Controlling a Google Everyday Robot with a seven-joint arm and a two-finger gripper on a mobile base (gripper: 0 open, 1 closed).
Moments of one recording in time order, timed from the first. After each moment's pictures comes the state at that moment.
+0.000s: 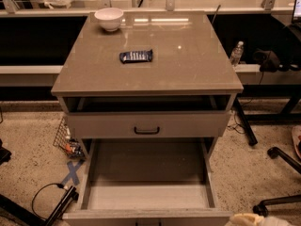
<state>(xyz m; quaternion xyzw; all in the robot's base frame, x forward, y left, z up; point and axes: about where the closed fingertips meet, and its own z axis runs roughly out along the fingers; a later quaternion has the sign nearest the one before) 0.304 -0.261 0.536 -0.42 0.81 0.18 0.36</state>
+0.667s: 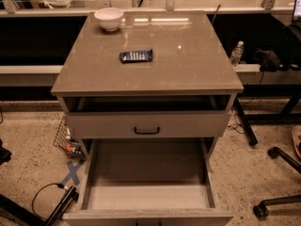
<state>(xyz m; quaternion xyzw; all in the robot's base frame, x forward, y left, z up) 0.267 -0.245 0.441 -0.41 0.80 0.25 0.36</state>
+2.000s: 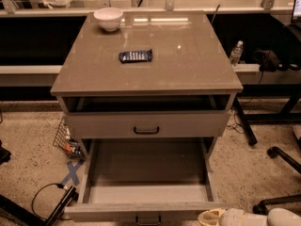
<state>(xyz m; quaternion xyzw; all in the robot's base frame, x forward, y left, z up) 0.346 -0.198 0.421 -0.43 0.78 0.28 0.36</state>
